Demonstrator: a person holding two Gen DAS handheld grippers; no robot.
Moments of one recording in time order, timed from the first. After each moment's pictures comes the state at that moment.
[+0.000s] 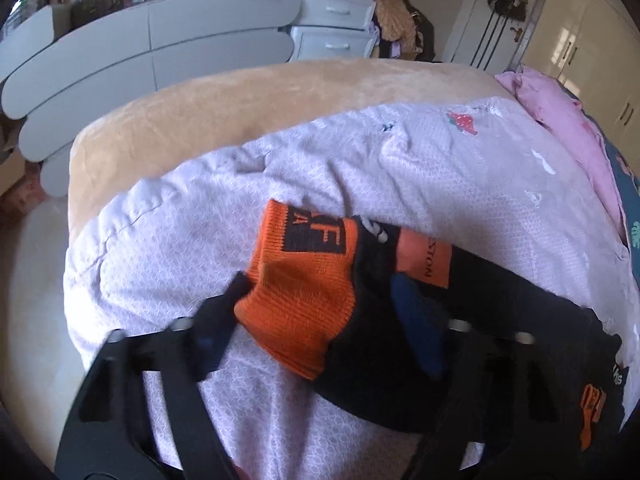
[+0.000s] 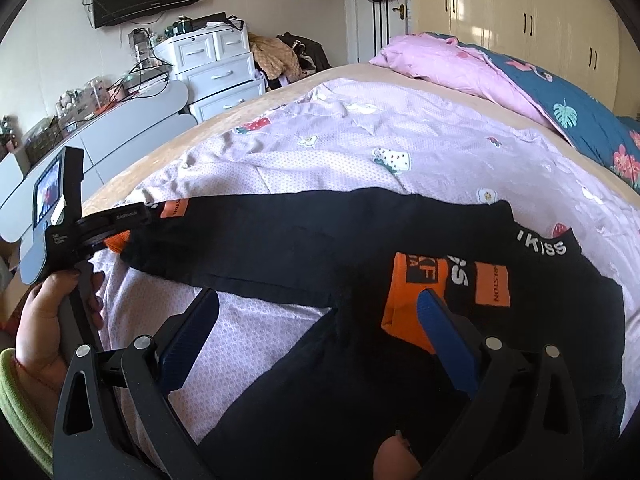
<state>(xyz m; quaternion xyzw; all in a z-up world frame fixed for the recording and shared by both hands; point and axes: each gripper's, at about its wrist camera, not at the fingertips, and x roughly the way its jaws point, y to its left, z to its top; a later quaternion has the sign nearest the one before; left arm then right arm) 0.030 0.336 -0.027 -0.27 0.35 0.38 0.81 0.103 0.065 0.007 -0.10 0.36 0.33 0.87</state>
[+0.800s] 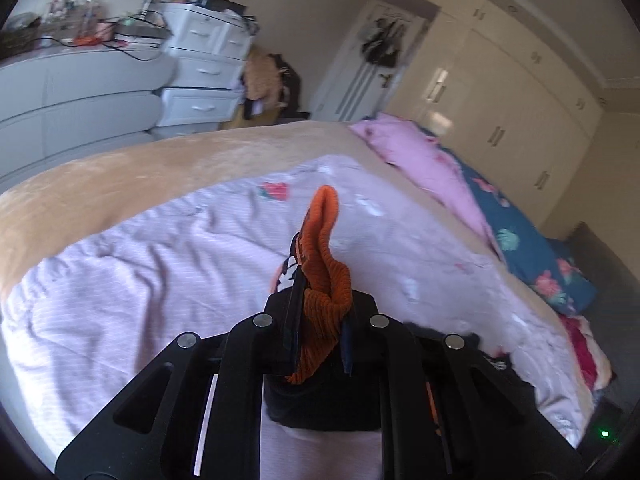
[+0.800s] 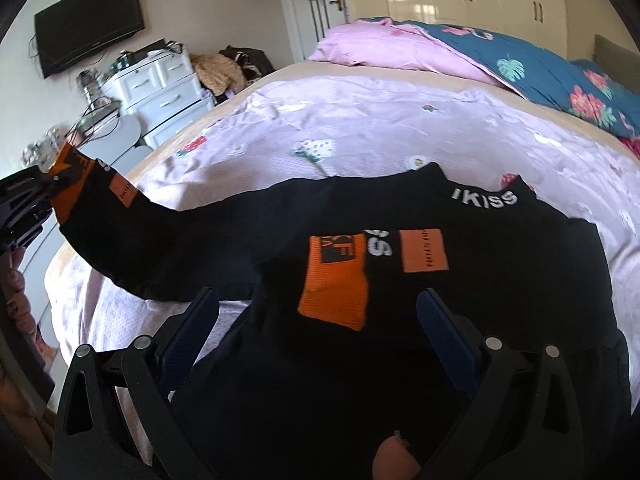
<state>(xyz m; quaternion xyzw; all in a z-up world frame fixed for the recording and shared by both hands) 0.038 0.261 0.069 -0.27 0.21 0.17 0.92 0.125 0.000 0.003 -0.02 0.38 0.25 0.89</state>
